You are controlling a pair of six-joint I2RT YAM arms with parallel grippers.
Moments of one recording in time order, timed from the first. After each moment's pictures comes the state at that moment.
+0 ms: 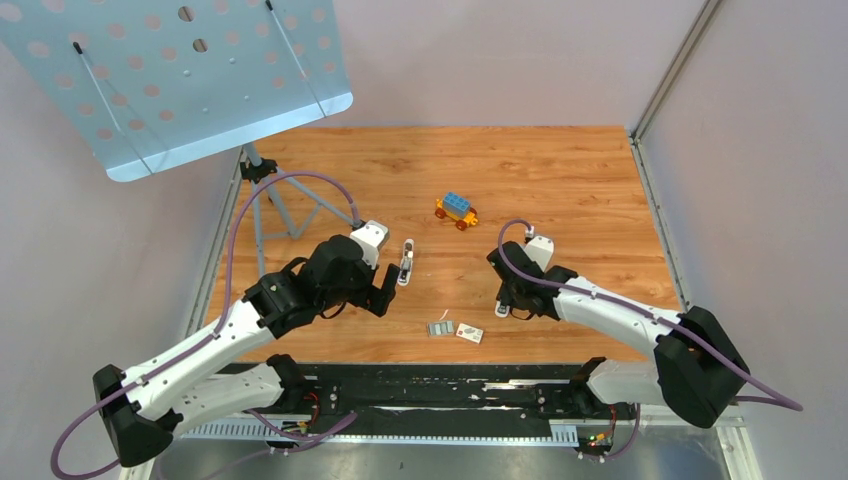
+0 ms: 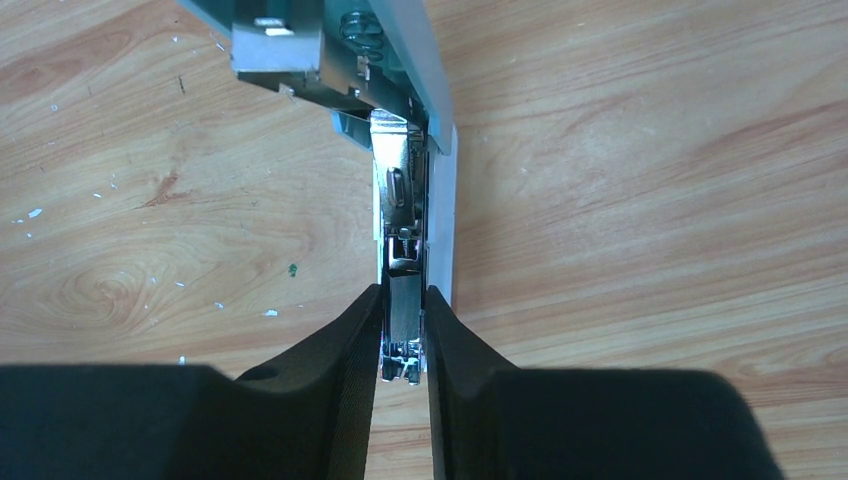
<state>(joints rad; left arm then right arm) -0.85 0.88 0.82 -0.64 -0.21 -0.23 0.72 1.24 0.64 -0.47 0.40 0.95</state>
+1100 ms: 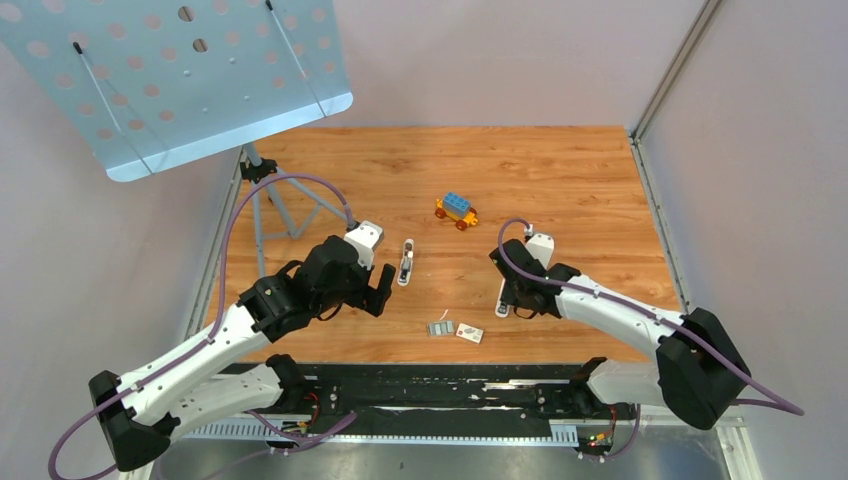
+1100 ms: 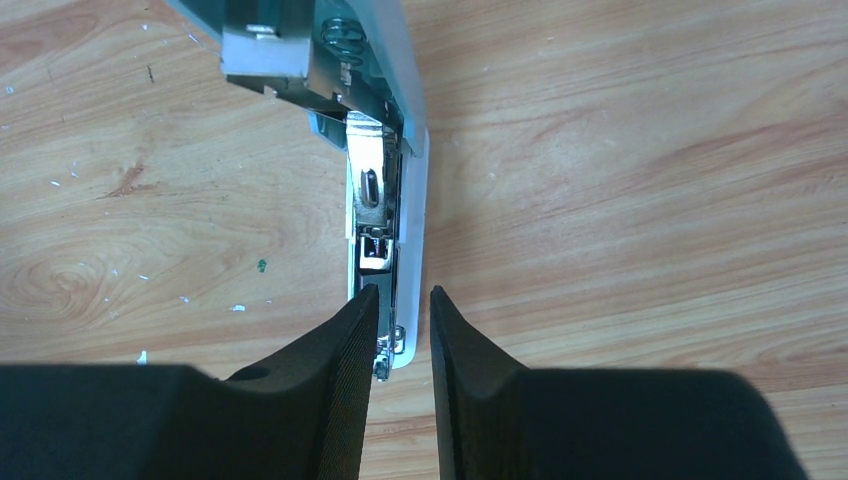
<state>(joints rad) -0.85 0.84 0.80 -0.64 -0.24 -0.23 0.70 1.22 0.66 -0.52 0.40 0.87</state>
